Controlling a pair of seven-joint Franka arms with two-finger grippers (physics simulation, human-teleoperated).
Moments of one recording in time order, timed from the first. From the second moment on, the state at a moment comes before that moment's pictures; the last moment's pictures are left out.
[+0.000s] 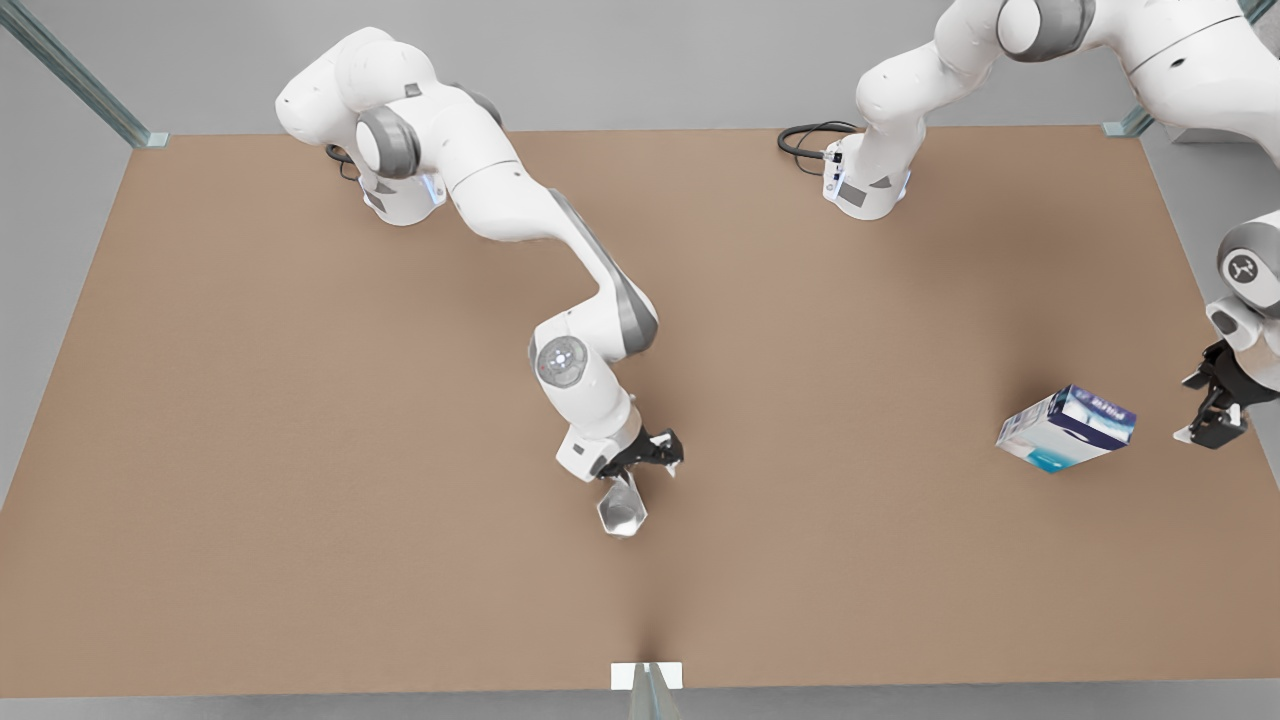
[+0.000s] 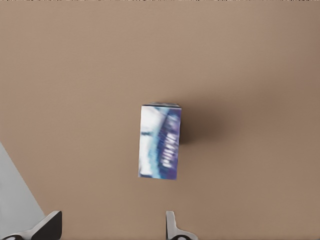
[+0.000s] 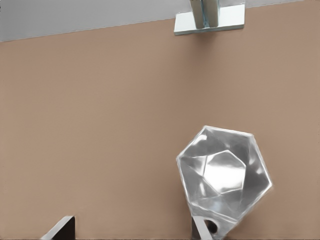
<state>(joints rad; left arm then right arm) 0.42 0.31 -0.09 -1.53 0.07 1.95 2.38 0.89 0.89 -0.50 -1.02 0.66 2.12 0.25</state>
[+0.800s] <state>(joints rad) 0.53 0.20 -0.17 -1.86 0.12 2.22 2.45 0.09 0.18 0.06 -1.49 -0.16 1.61 0.01</state>
